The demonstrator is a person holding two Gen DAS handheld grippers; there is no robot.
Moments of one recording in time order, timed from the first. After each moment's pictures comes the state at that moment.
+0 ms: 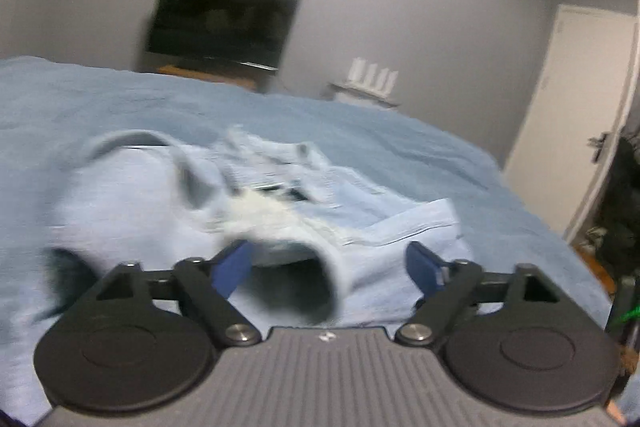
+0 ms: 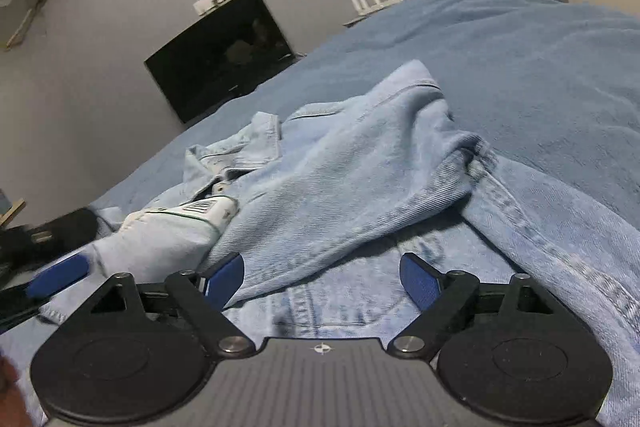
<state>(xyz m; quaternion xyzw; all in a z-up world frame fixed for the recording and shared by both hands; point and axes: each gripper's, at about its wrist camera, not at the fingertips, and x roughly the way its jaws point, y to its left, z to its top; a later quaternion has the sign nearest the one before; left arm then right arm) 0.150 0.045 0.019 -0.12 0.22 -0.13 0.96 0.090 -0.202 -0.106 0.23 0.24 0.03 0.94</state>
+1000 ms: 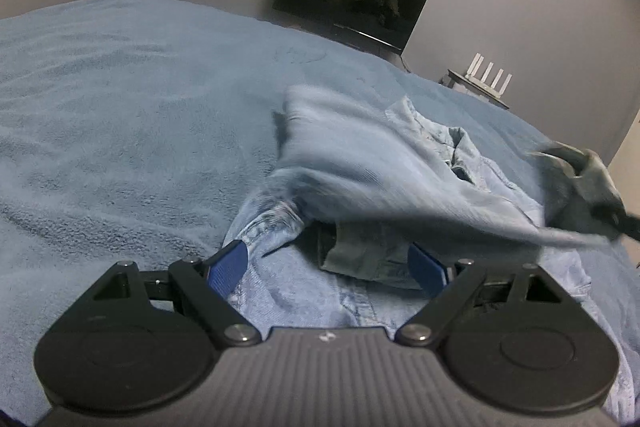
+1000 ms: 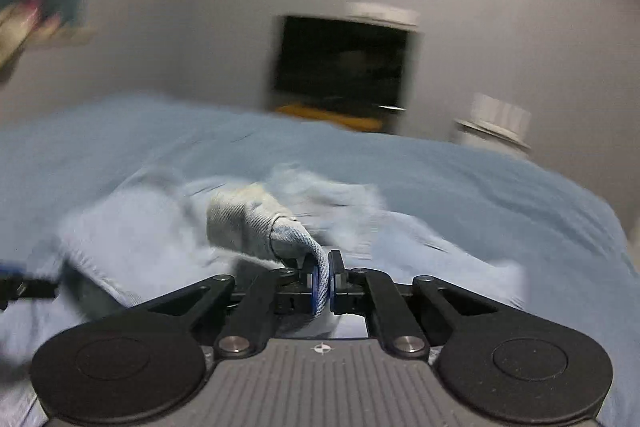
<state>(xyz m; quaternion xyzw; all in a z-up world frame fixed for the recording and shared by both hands) 0.118 0.153 -0.027 -0.19 0.28 0.00 0.94 0.113 -0.136 -0.001 -0.03 0.20 0.07 0.98</state>
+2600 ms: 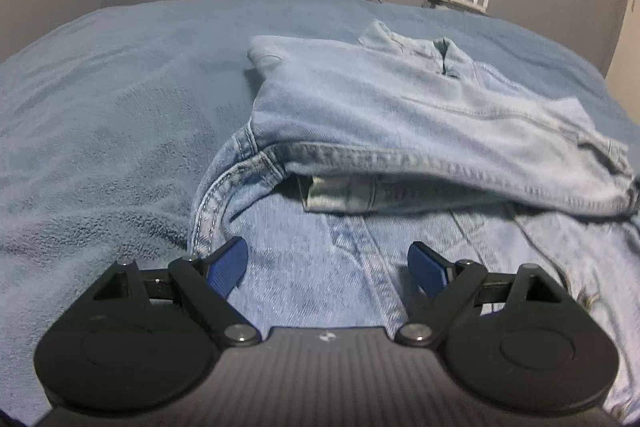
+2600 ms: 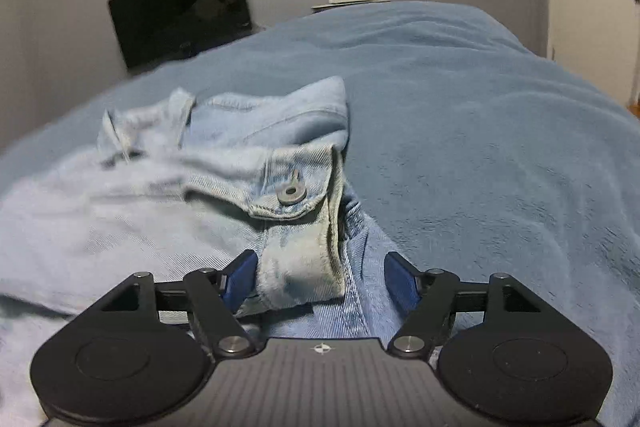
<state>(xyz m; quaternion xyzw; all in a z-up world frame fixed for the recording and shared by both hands) 0.130 0.111 -0.051 -0.04 0.35 -0.02 0.94 0.103 -0.264 -0.062 0.13 0.30 -0.05 0.94</state>
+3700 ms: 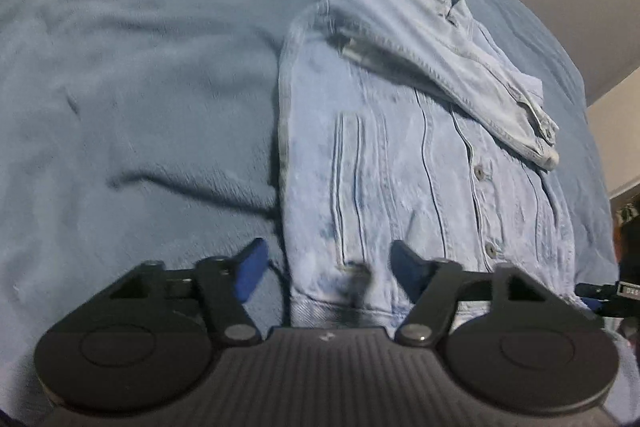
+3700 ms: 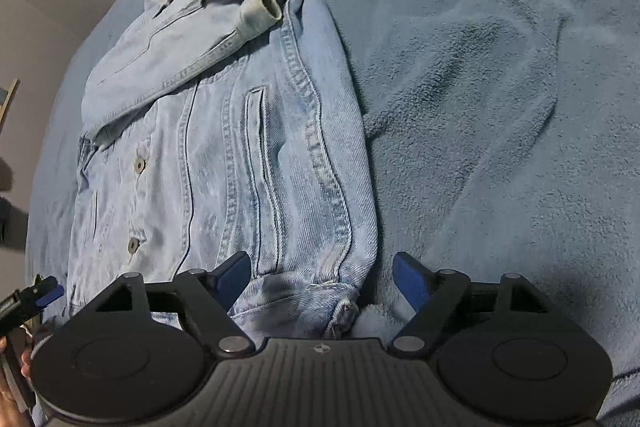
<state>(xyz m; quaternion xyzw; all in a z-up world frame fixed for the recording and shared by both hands) -0.018 0.167 0.012 -0.22 0.50 -0.03 0.84 -0.033 -0.359 -0.069 0.23 0.56 0.09 0.79</state>
